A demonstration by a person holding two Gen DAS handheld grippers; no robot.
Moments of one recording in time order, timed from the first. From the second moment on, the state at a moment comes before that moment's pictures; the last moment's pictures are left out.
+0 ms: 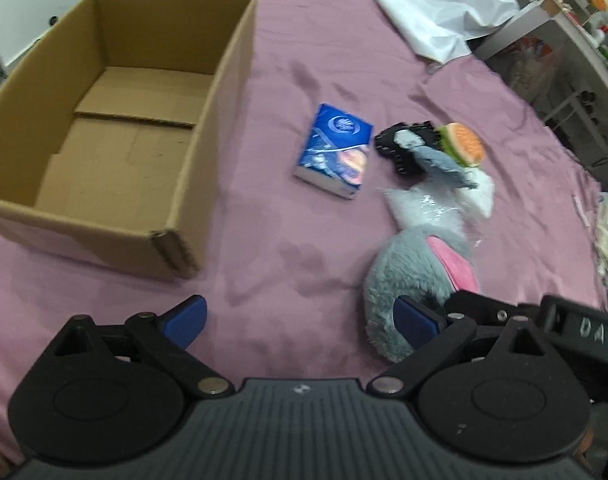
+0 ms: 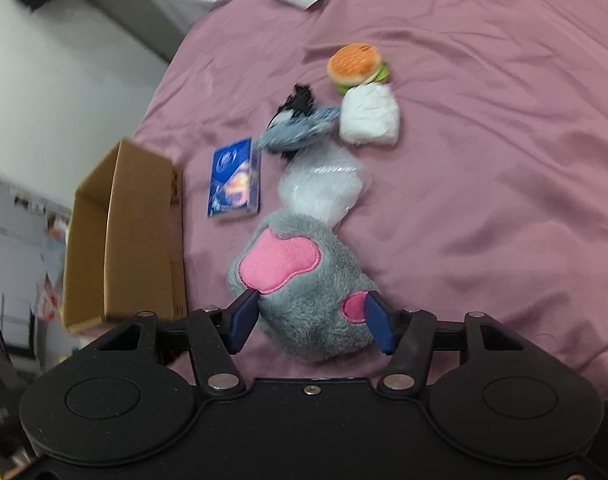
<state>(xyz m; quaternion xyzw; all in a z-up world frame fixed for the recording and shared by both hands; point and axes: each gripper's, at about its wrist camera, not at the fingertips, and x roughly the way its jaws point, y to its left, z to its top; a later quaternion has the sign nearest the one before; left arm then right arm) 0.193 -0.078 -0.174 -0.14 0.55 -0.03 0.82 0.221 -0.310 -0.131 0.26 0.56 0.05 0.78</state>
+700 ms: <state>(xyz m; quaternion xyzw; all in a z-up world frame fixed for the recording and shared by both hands) 0.211 -0.112 -0.187 -0.22 0.55 -0.12 0.80 0.223 -0.334 -0.139 0.36 0.54 0.01 0.76</state>
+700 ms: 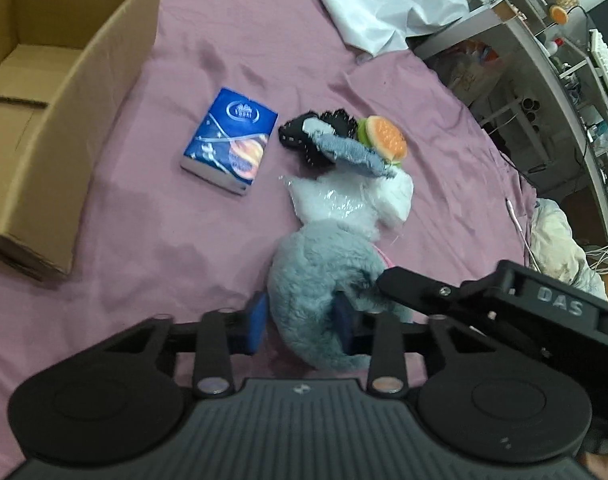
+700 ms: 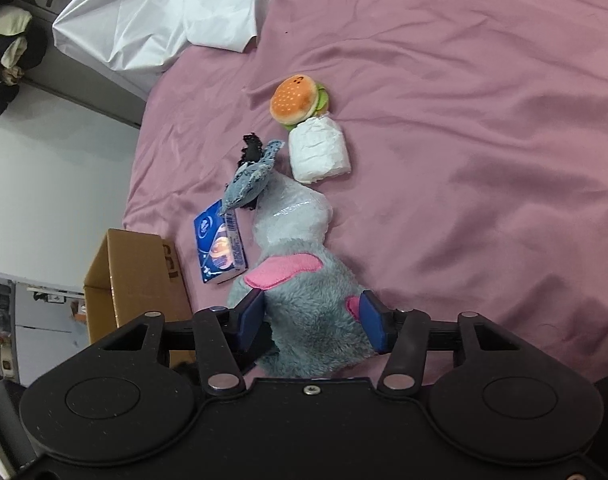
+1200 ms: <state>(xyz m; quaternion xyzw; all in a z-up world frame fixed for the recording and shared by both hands) 0.212 -0.115 -0.182 -0.24 0.54 -0.10 0.80 0.225 -0.333 -0.152 0.36 0.56 0.01 0.75</state>
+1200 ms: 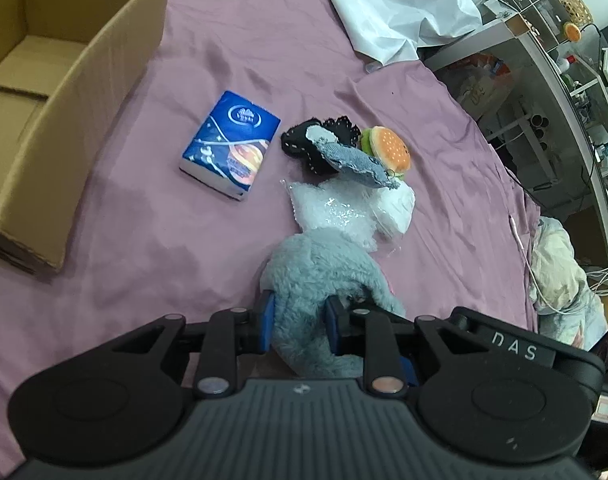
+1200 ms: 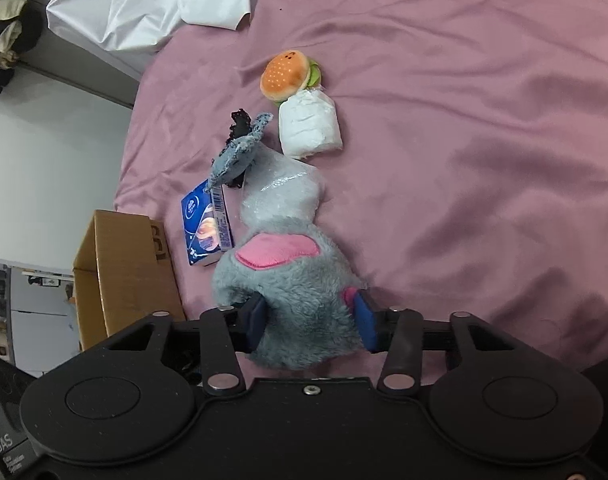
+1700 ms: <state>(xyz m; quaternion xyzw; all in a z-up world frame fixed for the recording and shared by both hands) 0.195 -0.093 -0.140 -0.24 0.50 -0.12 0.83 0.207 -0.325 -0.116 0.36 0.52 0.05 0.77</state>
